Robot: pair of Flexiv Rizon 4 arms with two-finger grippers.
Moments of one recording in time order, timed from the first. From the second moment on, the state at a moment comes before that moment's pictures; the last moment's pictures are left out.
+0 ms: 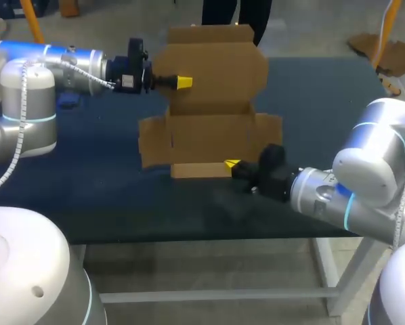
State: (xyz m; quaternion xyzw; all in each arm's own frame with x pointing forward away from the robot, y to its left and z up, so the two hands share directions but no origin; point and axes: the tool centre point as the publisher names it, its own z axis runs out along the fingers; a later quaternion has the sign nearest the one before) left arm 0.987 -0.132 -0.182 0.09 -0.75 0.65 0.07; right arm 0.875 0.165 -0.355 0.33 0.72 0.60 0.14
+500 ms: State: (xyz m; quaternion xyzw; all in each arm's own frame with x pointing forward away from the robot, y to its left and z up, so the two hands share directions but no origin) left arm 0.984 -0.131 -0.186 0.08 -0.75 0.65 0.07; right arm 0.885 0.178 -0.368 0.35 0.72 0.59 0.13
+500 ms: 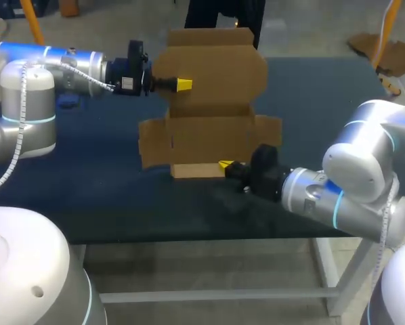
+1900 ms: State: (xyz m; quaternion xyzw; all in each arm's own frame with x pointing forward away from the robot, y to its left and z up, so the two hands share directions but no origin) left arm 0.984 -0.131 -0.186 0.08 -0.75 0.65 0.07; right arm 0.912 0.218 -0.414 0.38 0.73 0.54 0.17
